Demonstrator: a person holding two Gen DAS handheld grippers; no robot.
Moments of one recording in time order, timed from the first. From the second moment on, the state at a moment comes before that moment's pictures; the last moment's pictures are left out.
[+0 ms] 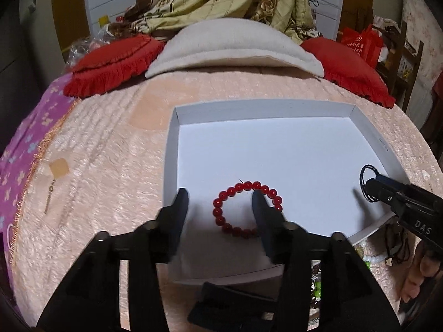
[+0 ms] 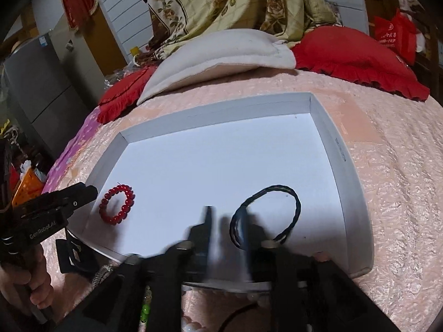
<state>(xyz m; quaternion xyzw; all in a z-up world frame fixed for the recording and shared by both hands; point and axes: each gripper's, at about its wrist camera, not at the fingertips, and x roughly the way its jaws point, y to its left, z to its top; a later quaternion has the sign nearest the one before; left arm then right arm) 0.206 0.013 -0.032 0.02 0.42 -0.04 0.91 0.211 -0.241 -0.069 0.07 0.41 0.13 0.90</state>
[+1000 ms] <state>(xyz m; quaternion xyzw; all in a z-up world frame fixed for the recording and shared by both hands) 0.121 0.020 -0.057 0.04 0.40 -0.11 0.91 0.069 -0.305 -0.047 0.08 0.40 0.08 0.91</state>
